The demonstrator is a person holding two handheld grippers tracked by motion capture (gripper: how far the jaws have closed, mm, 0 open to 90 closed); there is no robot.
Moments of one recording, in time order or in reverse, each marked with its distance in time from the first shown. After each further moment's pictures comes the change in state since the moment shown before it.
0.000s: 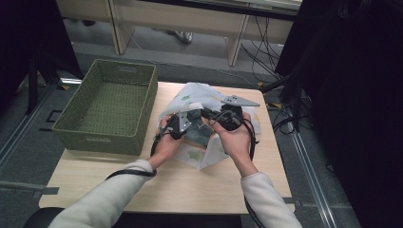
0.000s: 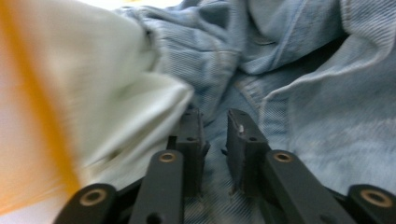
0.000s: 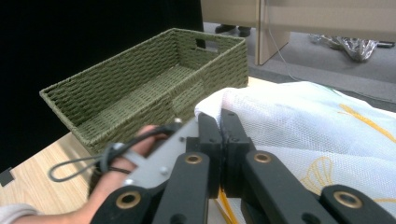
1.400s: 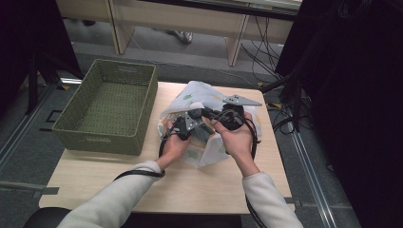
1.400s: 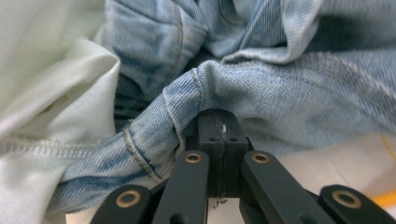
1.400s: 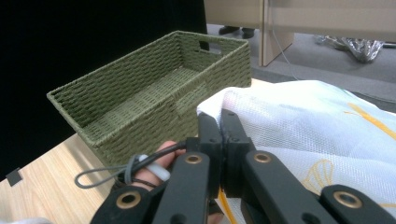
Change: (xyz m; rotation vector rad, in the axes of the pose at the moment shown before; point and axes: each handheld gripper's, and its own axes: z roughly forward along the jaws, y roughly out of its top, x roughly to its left) left arm -0.014 0.006 0.009 0.105 -0.075 -0.094; right arm -0.002 0.002 -0.004 -0.006 0.016 0.003
